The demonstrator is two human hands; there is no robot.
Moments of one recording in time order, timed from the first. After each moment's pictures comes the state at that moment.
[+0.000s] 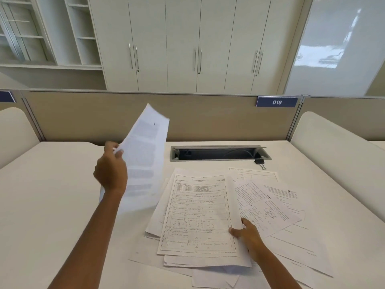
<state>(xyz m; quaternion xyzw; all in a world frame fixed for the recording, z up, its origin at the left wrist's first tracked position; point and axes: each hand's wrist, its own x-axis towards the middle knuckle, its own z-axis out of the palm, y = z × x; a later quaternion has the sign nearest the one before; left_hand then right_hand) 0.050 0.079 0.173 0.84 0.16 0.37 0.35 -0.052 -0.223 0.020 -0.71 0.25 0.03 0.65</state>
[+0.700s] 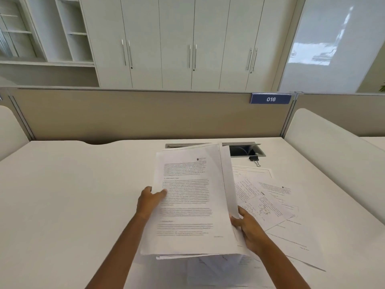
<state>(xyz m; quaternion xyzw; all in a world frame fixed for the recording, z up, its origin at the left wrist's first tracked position) 0.044 0.023 0.080 0.80 0.12 -0.07 0.58 -0.059 -0.228 0.050 -0.66 0.18 0.05 0.73</state>
